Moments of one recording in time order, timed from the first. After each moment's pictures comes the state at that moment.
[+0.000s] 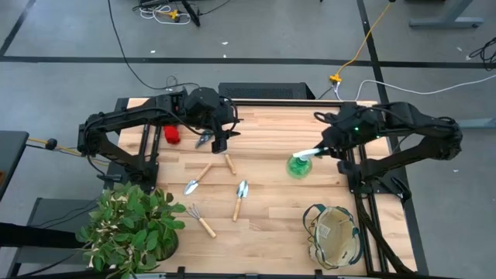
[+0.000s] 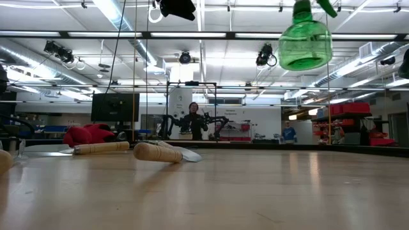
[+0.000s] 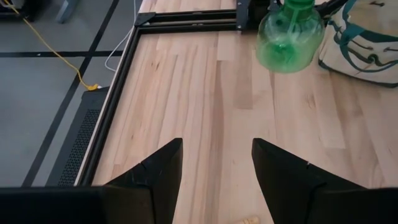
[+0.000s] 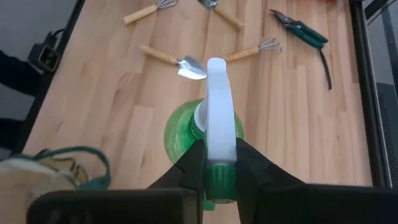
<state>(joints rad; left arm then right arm) 0.19 1.44 1.57 -0.77 -0.03 0.15 0.02 1.11 1.51 -1.28 -0.07 -0.14</state>
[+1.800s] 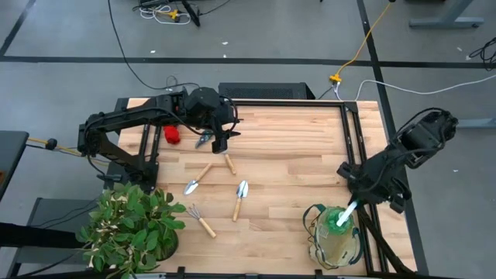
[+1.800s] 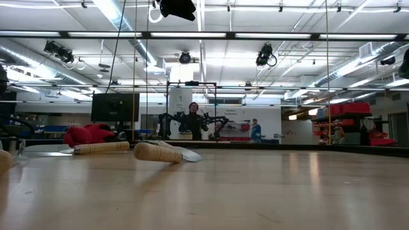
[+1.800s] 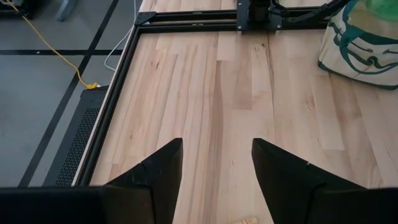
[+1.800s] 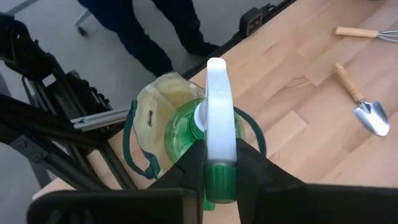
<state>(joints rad) 0.19 1.44 1.57 -0.77 -0.03 0.14 0.60 1.10 1.51 -1.36 -0.27 -0.22</state>
